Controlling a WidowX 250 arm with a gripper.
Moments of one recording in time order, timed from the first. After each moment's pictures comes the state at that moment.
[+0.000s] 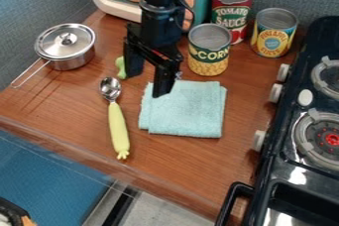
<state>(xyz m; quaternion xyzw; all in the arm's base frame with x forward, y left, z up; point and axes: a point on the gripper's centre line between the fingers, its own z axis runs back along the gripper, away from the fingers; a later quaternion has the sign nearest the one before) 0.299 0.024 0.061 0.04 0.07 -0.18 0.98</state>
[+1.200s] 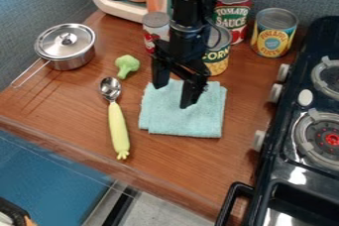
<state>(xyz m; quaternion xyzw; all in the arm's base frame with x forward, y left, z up) 0.324 -0.006 0.034 0.03 0.04 -0.18 0.98</state>
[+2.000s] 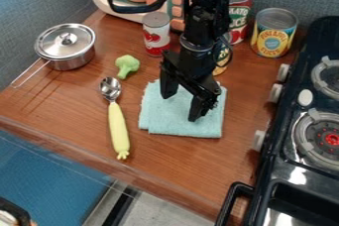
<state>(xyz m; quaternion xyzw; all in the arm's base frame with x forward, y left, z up) 0.316 -0.021 0.027 0.06 0.00 -0.18 0.98</state>
